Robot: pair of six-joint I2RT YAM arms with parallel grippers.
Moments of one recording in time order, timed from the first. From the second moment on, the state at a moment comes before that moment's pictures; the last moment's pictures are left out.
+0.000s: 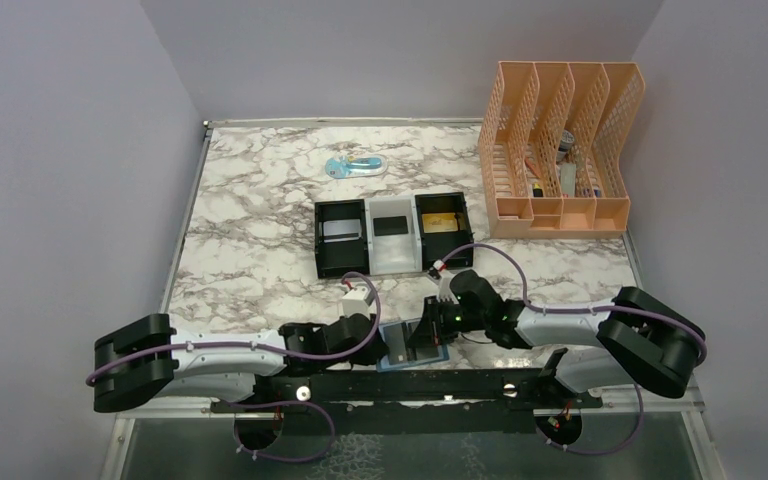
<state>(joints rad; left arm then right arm) -1.28 1.07 0.31 -0.03 -0.26 -1.04 0.92 1.35 0.33 0.35 -0.40 0.80</state>
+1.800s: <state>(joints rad) -1.29 1.00 0.28 -0.05 -0.27 -1.05 0.92 1.23 0.31 0.29 -0.36 0.79</state>
